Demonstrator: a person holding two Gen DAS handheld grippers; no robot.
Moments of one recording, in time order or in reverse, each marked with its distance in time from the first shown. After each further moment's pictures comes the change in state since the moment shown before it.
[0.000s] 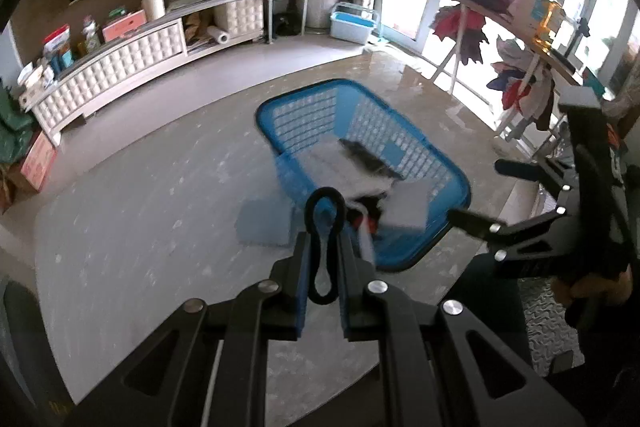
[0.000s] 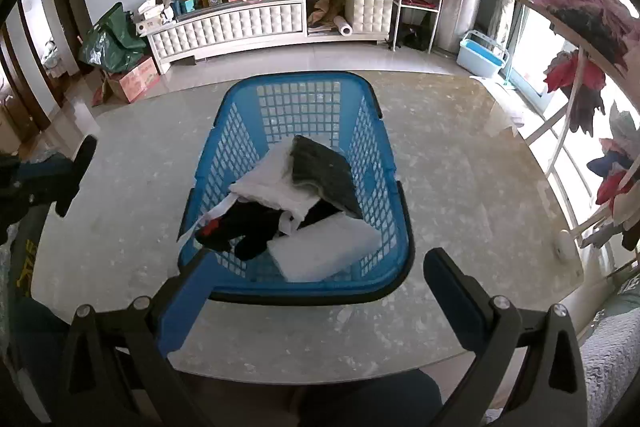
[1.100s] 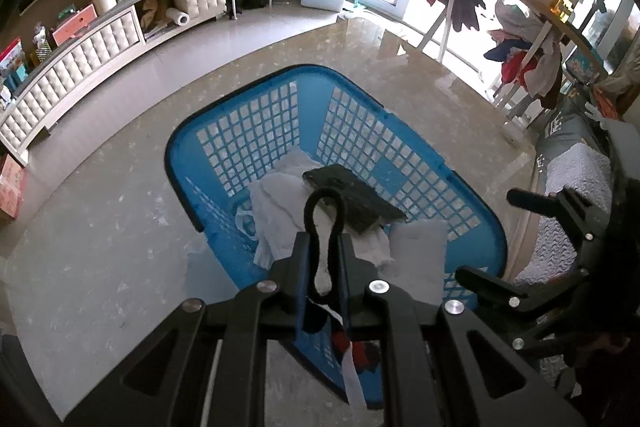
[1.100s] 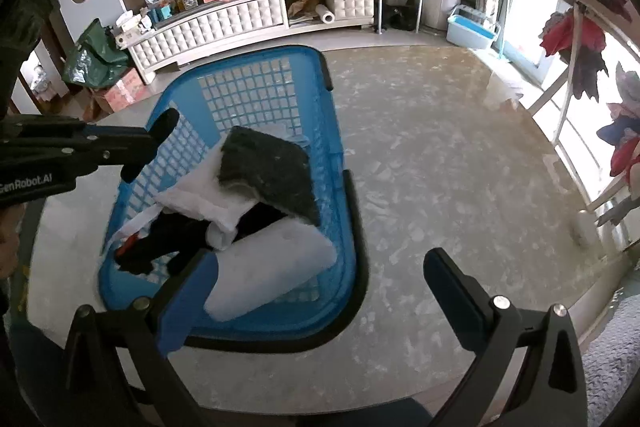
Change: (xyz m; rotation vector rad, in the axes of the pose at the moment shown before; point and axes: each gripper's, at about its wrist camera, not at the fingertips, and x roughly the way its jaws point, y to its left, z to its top) left arm 0.120 -0.024 0.076 0.085 0.123 -0.069; right arm 0.033 -0.039 -0.008 0.078 0.019 -0.002
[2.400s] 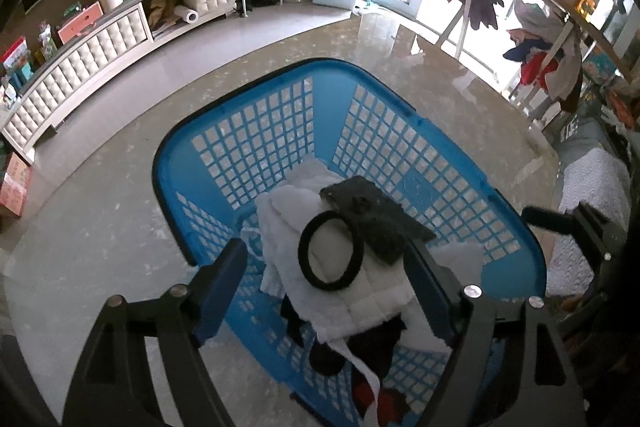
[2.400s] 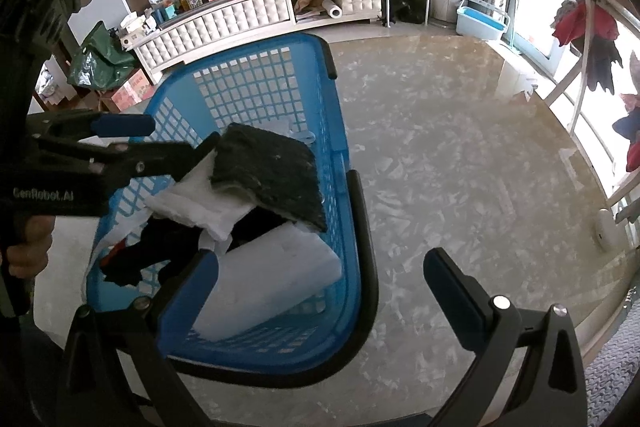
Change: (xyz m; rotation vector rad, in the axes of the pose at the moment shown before) left arm 0.030 0.001 0.013 -0.017 0.006 0.038; right arm 0.010 -0.003 0.007 0.026 0.021 0.062
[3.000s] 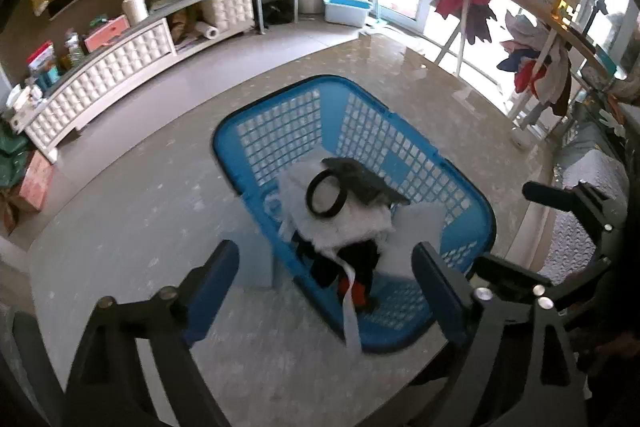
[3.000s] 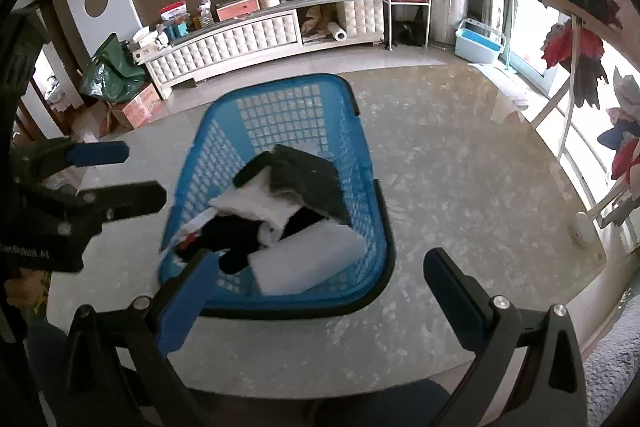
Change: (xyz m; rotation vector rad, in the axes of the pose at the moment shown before) left arm -0.076 -0.011 -0.042 0.001 -0.058 0.057; right arm -0.051 0.037 -0.008 -0.011 -0.077 -0.006
